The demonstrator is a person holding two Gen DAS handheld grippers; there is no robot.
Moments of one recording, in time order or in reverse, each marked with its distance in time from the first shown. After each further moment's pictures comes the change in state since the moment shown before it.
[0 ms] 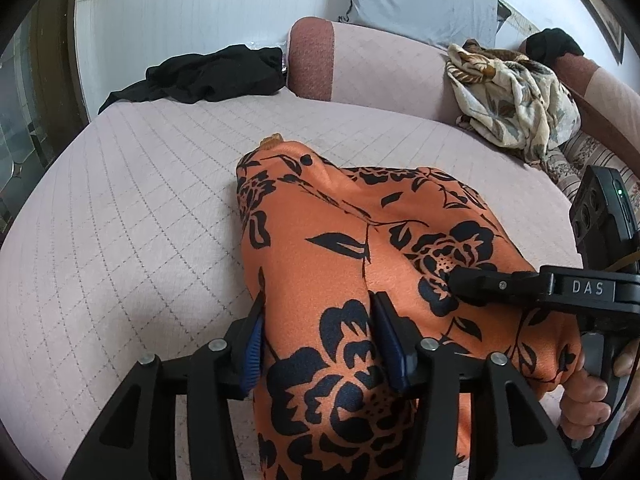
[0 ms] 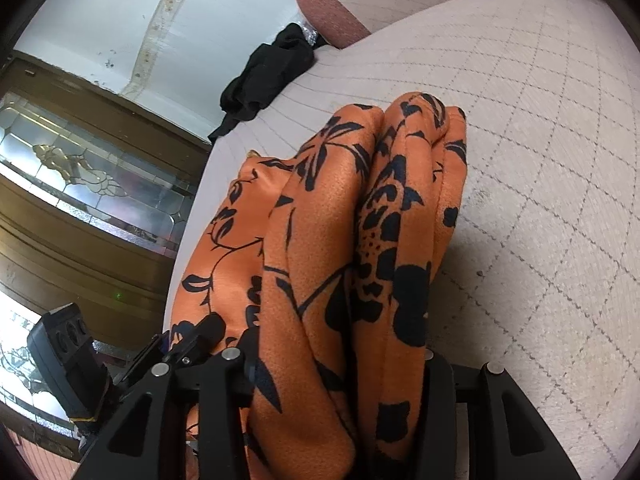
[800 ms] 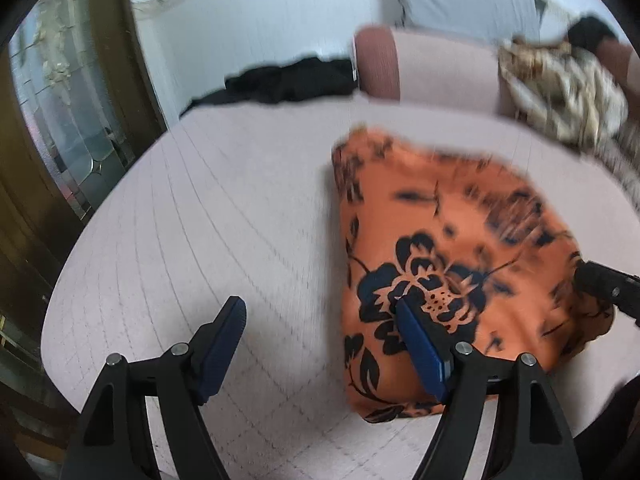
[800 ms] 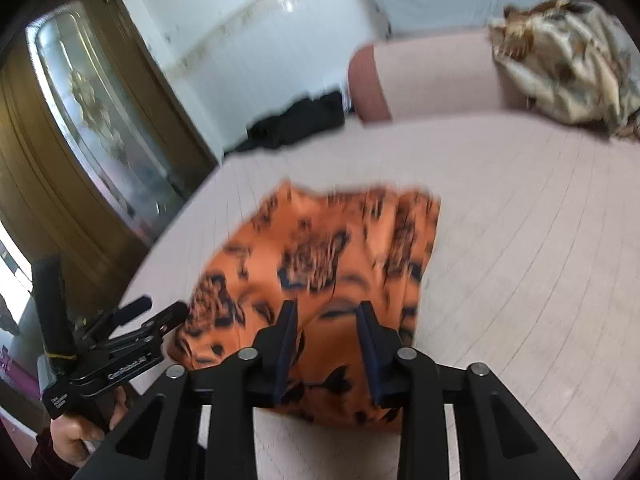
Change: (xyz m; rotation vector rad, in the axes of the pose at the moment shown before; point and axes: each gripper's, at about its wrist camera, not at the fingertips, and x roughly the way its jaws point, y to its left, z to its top) left arm -0.038 0.015 -0.040 -0.008 -0.005 0.297; right arm -0.083 0.040 -0.066 -0.303 -0.205 -0.202
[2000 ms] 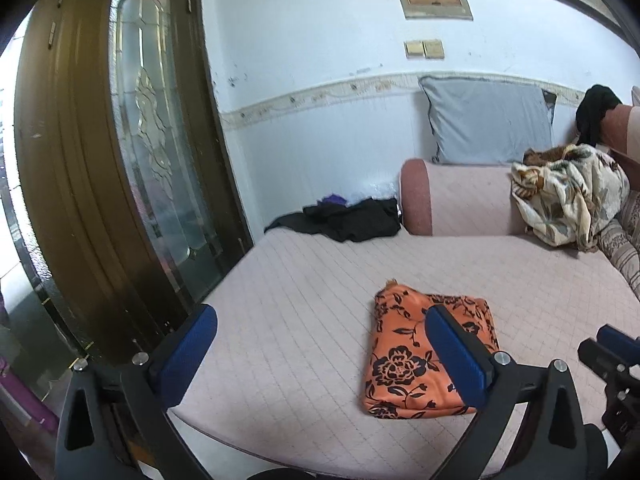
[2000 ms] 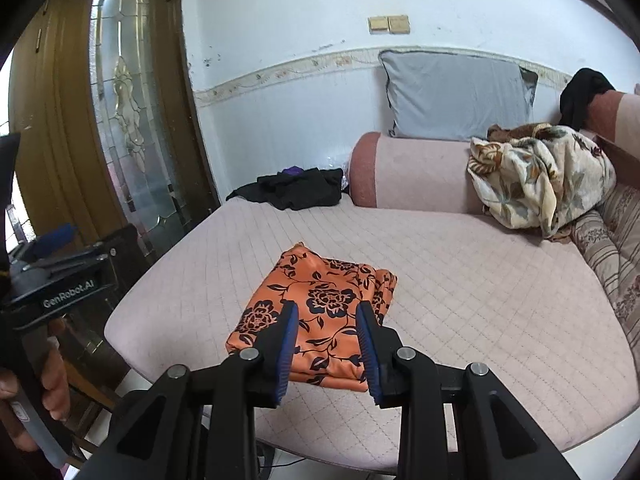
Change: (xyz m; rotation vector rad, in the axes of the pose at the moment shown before) left arm -0.262 -0.013 0.023 -0.085 -0.406 0.228; right arm -0.189 0.092 -0.008 -0.212 -0.244 -0.161
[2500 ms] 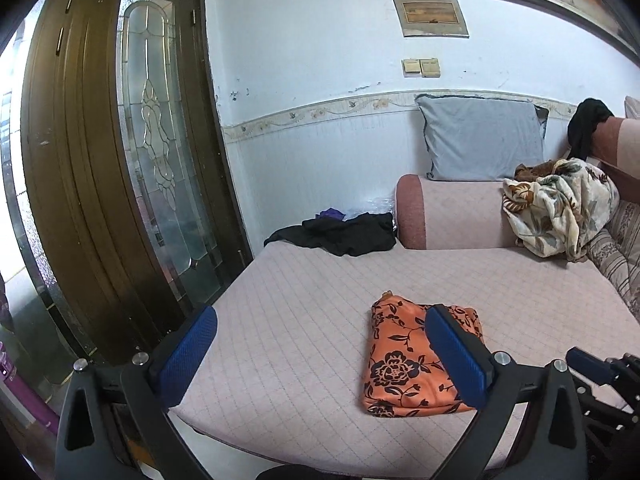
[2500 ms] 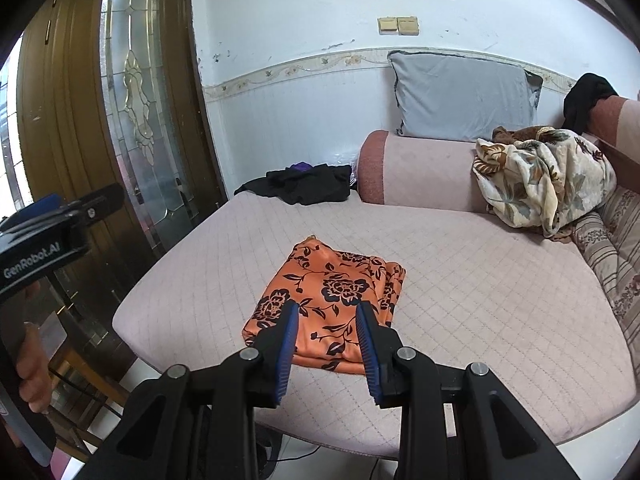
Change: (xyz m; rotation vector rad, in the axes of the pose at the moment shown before) left arm -0.032 0.014 0.007 -0.016 -0.030 -0.029; right arm -0.015 0.020 -0.009 -0.018 0.020 0.008
